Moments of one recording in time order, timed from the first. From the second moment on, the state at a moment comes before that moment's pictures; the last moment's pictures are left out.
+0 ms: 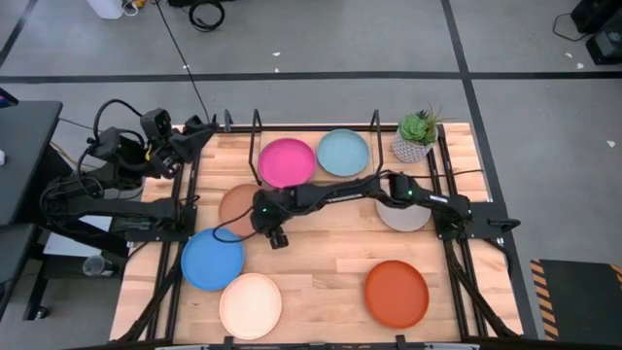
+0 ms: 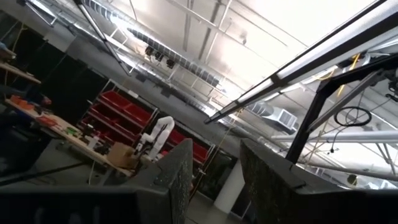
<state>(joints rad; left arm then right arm) 0.15 0.68 0.91 0.31 -0.04 -0.62 0.01 2.50 2.13 -0.50 -0.14 -0.31</state>
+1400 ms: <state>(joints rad) 0.15 0.68 0.91 0.15 -0.02 -0.61 0.06 2.12 2.08 -1.06 -0.20 -0.19</state>
